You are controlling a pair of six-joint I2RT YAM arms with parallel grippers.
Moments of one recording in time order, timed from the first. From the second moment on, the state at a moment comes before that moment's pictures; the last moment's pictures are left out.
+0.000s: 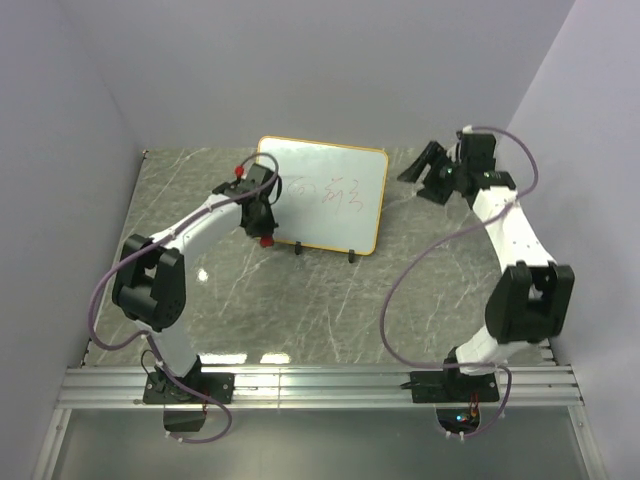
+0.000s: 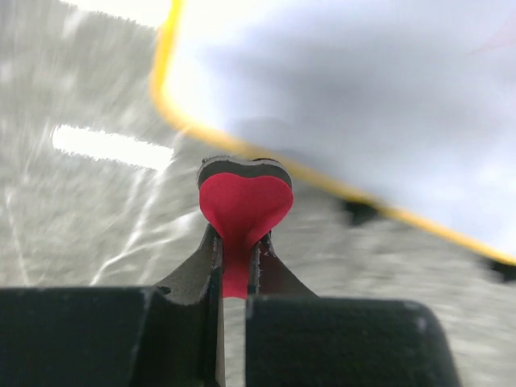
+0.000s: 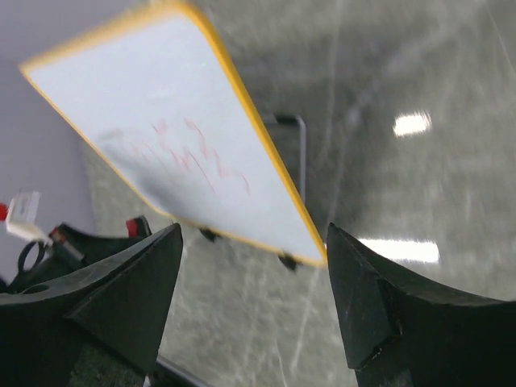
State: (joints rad) left arm -0.43 1.75 1.31 -0.68 -0.19 -0.69; right arm 0.01 1.54 1.34 -0.53 -0.39 0.61
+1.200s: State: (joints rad) left arm -0.52 1.78 1.52 -0.85 -0.18 -0.66; right arm 0.11 2.05 1.63 -0.23 -0.68 0.59
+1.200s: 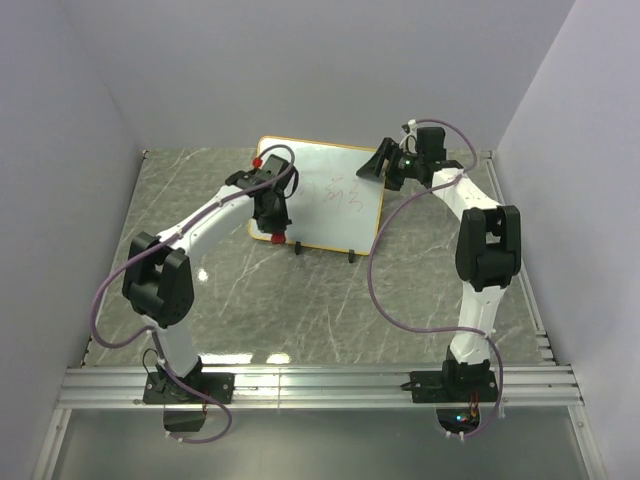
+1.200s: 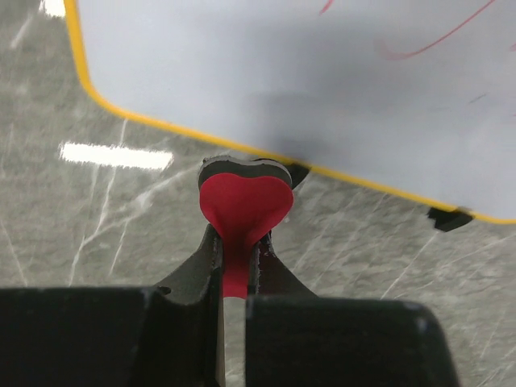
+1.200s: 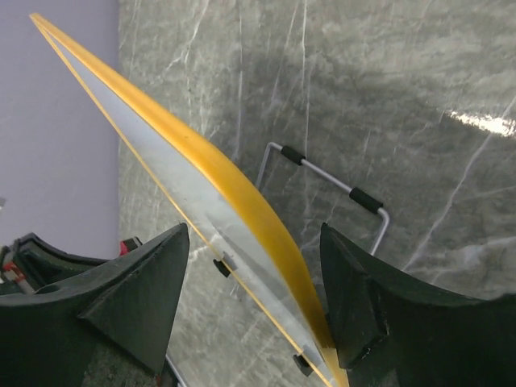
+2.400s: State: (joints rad) left arm -0.69 2.16 2.06 -0.84 -0.16 -0.64; right arm 0.08 1.94 1.56 -0.10 -0.77 0.59
